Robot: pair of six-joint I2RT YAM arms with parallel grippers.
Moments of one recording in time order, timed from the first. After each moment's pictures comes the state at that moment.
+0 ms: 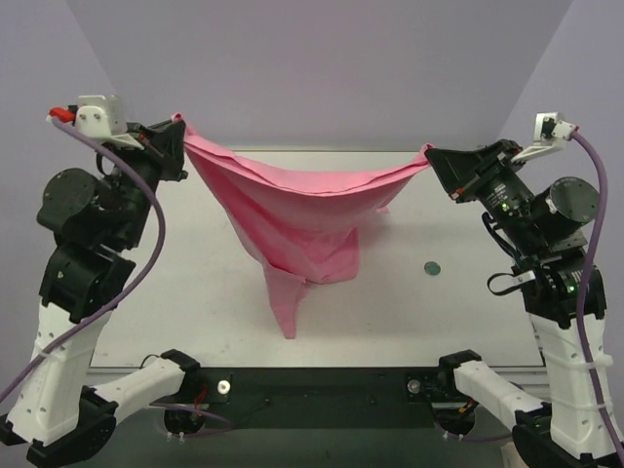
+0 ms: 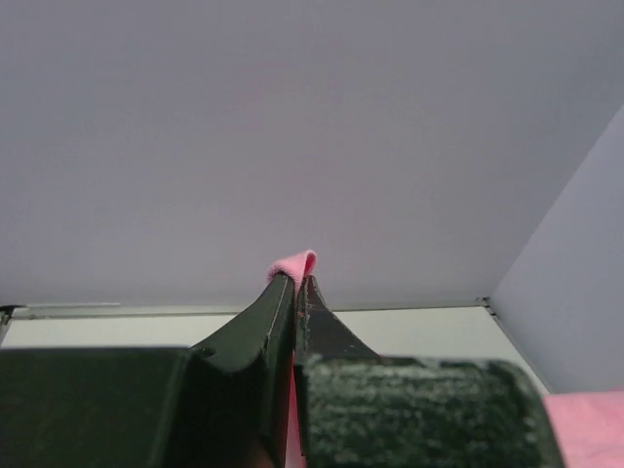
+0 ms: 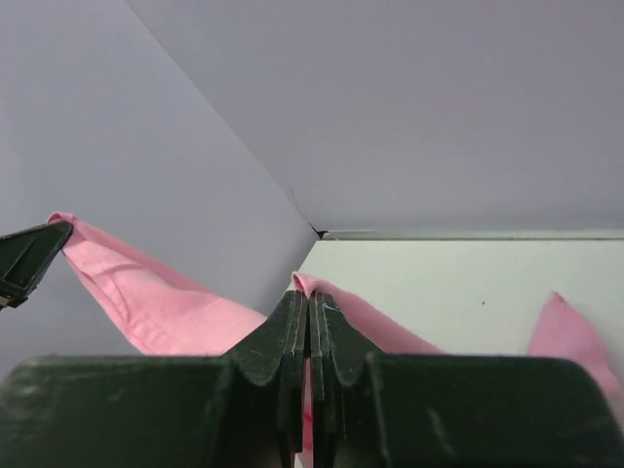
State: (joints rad) left arm -0.49 1.02 1.64 -0.38 -0.31 -0.18; right arm 0.26 0.95 1.49 -0.41 -0.23 0.60
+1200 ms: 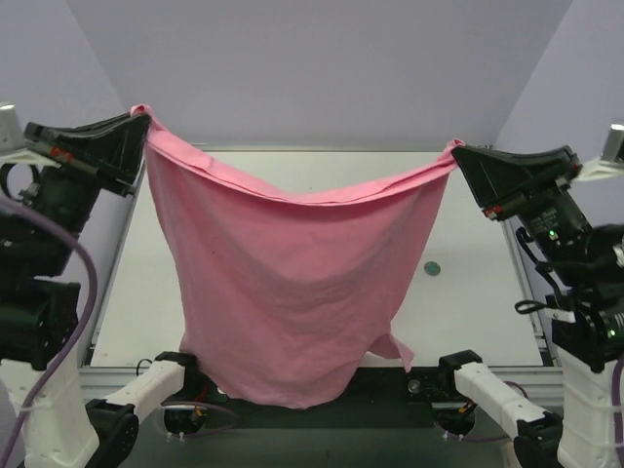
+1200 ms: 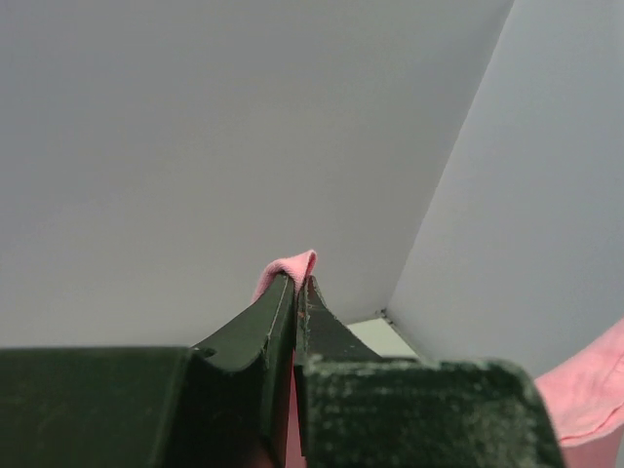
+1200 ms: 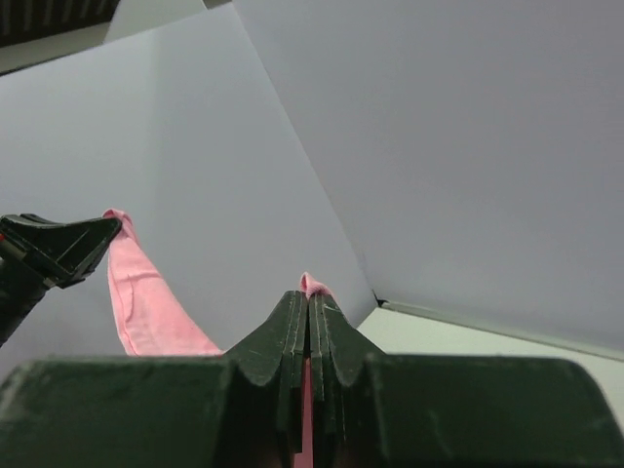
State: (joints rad) left arm -0.17 1.00 1.98 -0.51 0.24 -0.40; right arm 0.26 0.85 1.63 -0.32 -0.33 0.62
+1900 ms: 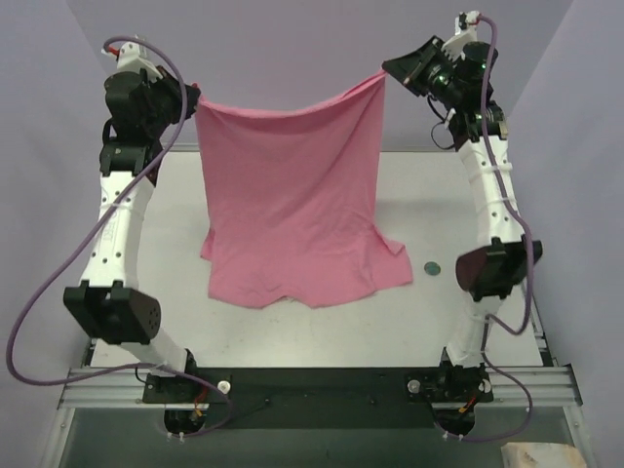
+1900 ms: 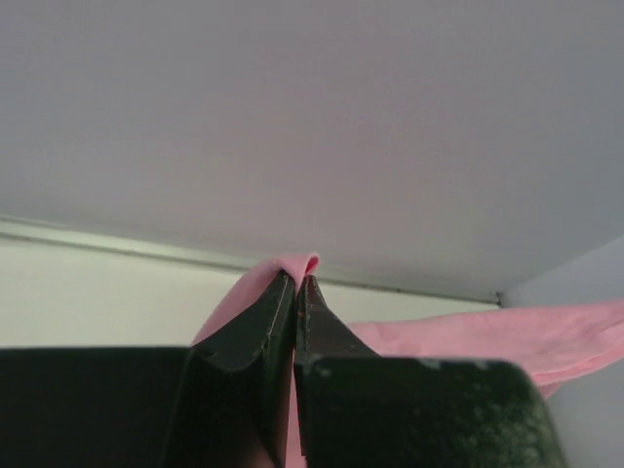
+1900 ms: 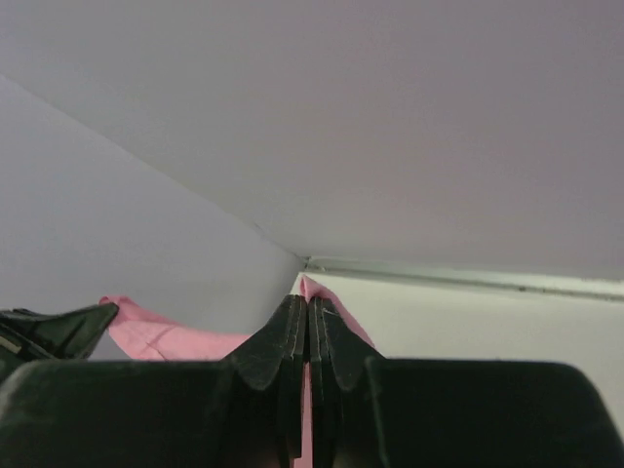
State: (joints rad) left arm -0.04 1.57 1.81 -0.27 0.14 -0.50; right arm 0.12 1.90 2.20 -0.30 -0.44 0.72
